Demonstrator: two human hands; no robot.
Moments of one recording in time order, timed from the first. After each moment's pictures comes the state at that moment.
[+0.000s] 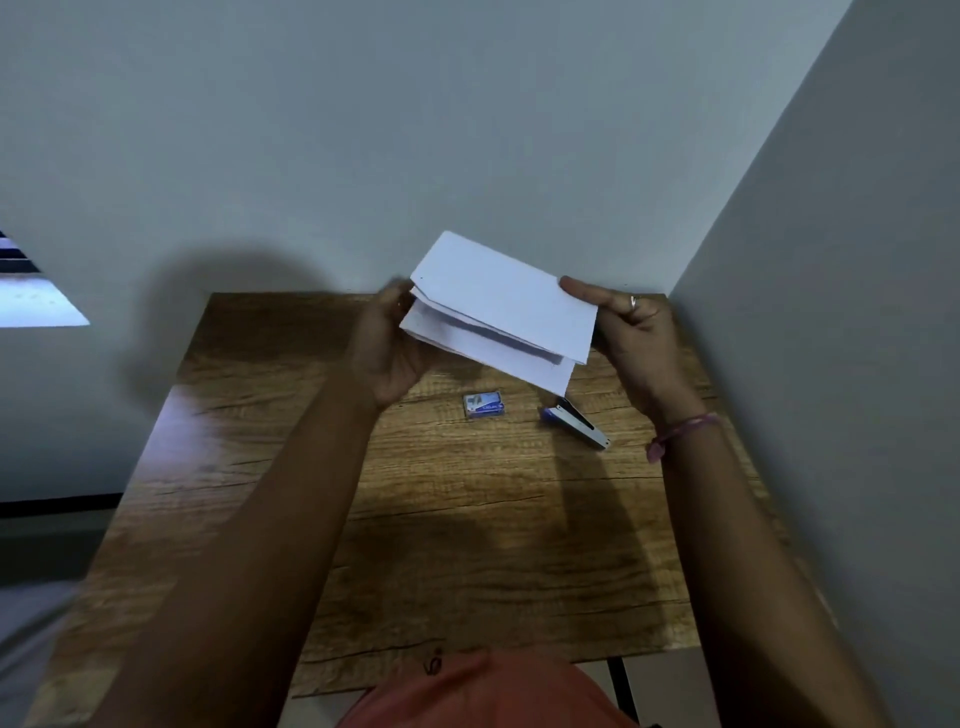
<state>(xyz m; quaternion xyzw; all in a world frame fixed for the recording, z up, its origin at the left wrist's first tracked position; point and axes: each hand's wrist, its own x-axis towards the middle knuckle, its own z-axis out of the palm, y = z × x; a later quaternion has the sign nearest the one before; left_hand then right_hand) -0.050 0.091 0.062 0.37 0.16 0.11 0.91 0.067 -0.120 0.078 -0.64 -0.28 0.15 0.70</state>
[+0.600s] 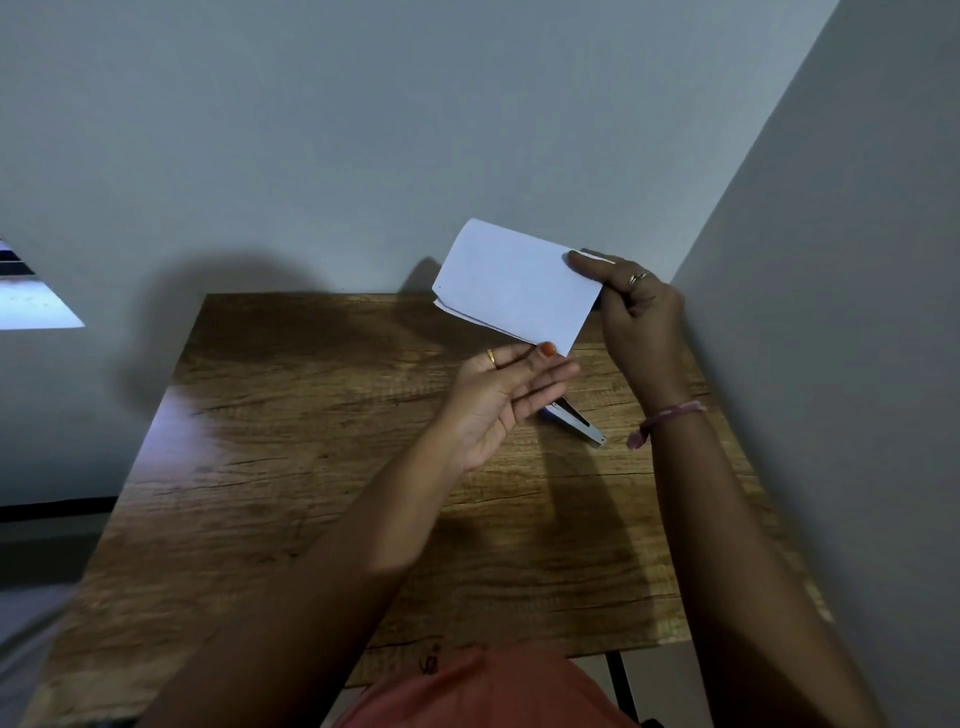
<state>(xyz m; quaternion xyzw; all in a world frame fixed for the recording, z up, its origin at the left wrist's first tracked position) -0.050 -0.007 0.055 0.37 0.12 0.03 0.92 0.071 -0.116 0.085 -0.74 -0.31 -0.10 0.59</state>
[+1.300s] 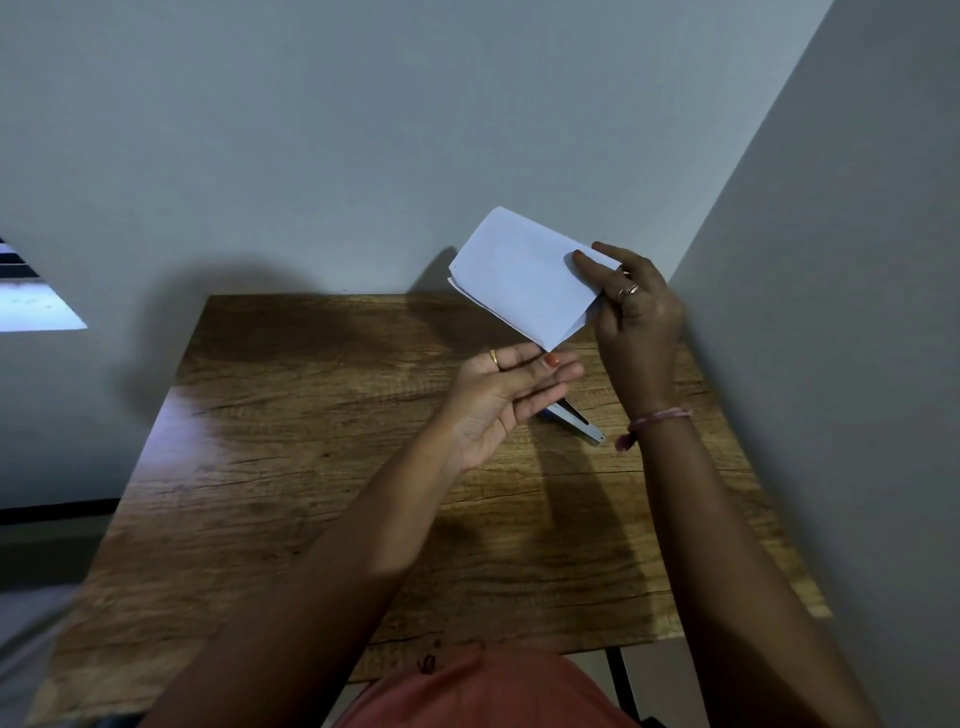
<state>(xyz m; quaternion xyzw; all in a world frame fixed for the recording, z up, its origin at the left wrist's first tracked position) -0.055 -0.008 0.057 0.38 0.08 0.02 0.92 0.065 -0.119 0.081 -0.77 -0.37 -0.30 0.43</state>
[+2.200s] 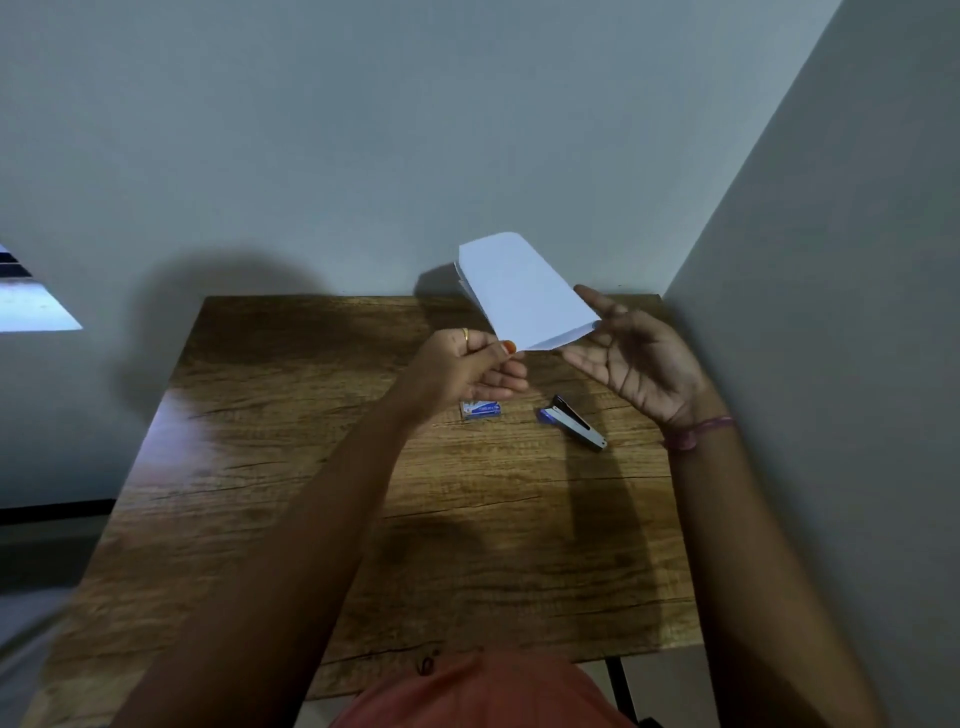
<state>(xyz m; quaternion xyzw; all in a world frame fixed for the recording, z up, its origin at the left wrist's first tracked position) -0.048 0.043 0.057 0.64 0.10 0.02 0.76 0.089 -0.140 0.076 -0.44 -0.11 0.46 0.77</state>
